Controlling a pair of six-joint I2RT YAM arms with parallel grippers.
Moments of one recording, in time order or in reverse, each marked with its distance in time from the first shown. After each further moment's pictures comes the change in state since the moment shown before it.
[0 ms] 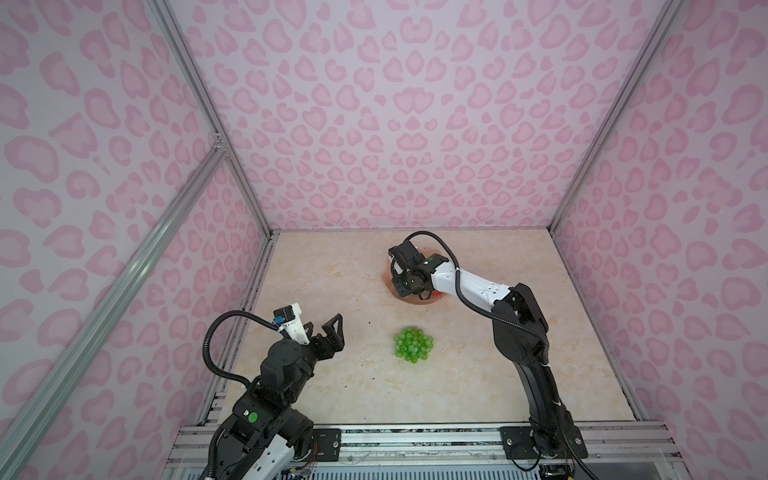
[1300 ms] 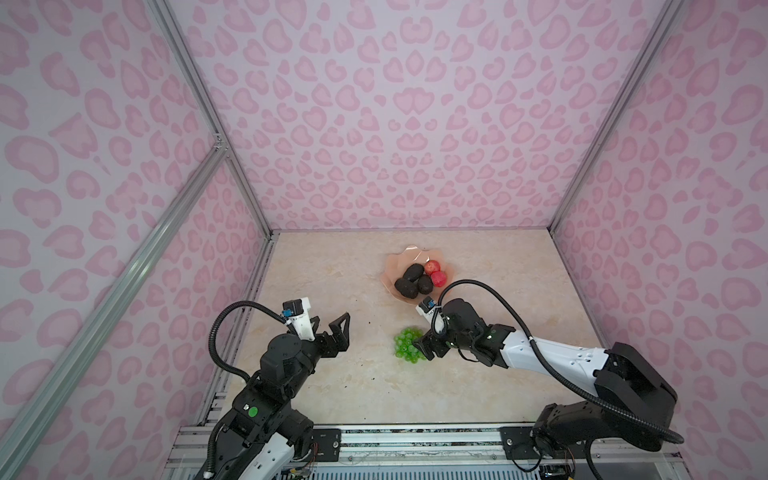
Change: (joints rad) left arm 0.000 0.051 0.045 0.029 0.098 0.097; right arm 0.091 -0.773 -1.143 0.669 -0.241 -0.084
